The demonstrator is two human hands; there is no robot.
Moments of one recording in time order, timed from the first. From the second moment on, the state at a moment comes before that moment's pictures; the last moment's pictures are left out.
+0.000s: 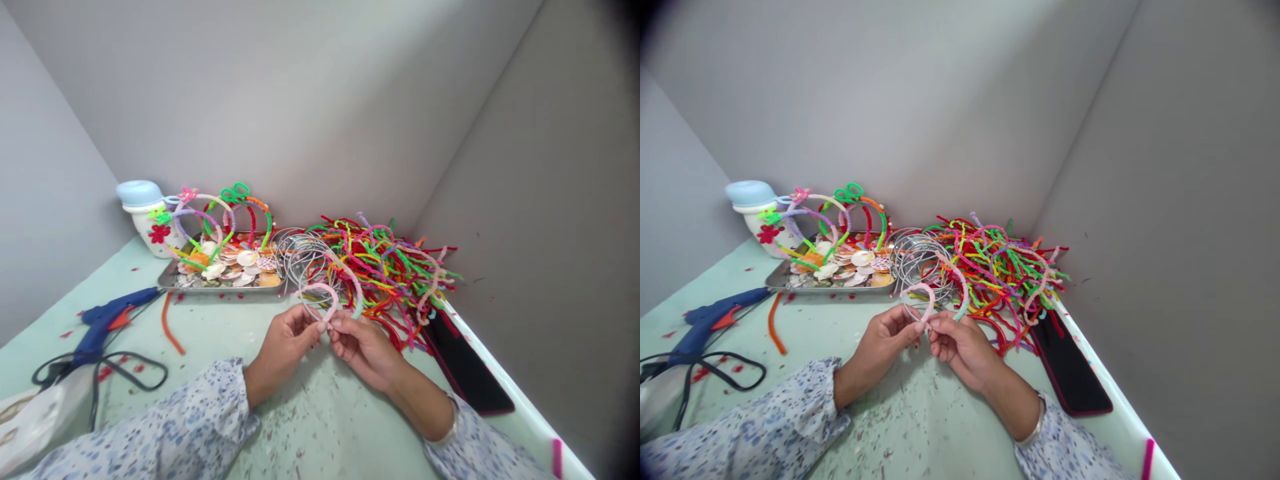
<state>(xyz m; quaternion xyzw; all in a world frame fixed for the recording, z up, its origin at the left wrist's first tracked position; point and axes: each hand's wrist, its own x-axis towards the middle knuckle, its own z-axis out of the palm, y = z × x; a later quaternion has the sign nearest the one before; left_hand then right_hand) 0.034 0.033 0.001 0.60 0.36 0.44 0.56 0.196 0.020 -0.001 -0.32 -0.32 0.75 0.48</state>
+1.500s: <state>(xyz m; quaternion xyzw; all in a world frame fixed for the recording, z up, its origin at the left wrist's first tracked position) 0.039 0.033 0.005 0.51 0.41 0.46 0.61 0.183 0.015 0.008 -0.50 -0.50 0.53 0.47</state>
